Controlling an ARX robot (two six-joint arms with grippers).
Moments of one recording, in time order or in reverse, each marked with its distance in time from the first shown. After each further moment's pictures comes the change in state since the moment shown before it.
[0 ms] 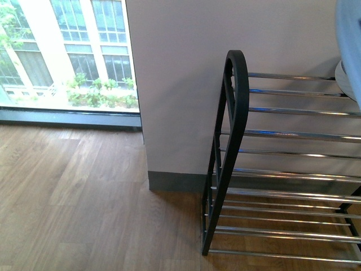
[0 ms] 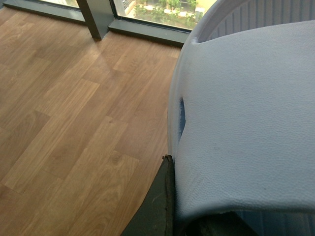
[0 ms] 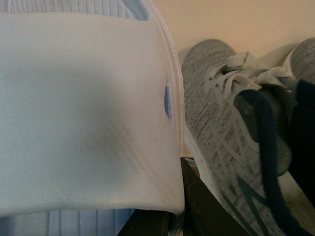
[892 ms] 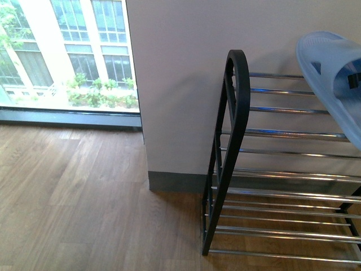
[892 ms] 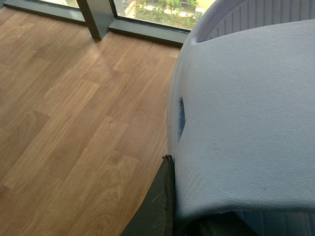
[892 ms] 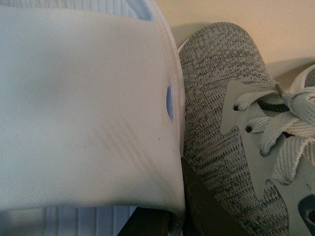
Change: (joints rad) left arm 0.000 0.000 0.000 0.000 0.000 0.000; right arm 0.021 0.409 0.378 -0.161 0.188 -0.259
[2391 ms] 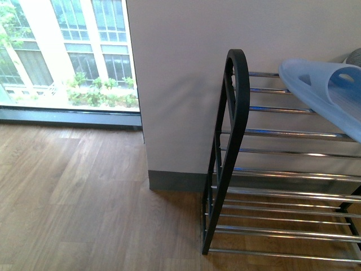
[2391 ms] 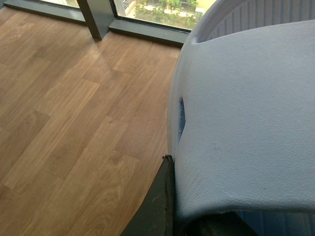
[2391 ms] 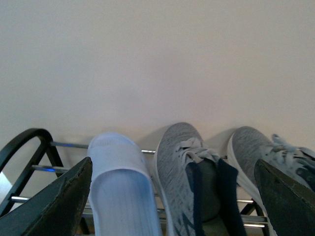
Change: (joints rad) left arm 0.000 0.000 0.000 0.000 0.000 0.000; right arm -0.109 -0.747 -0.434 0.181 -0.241 0.178
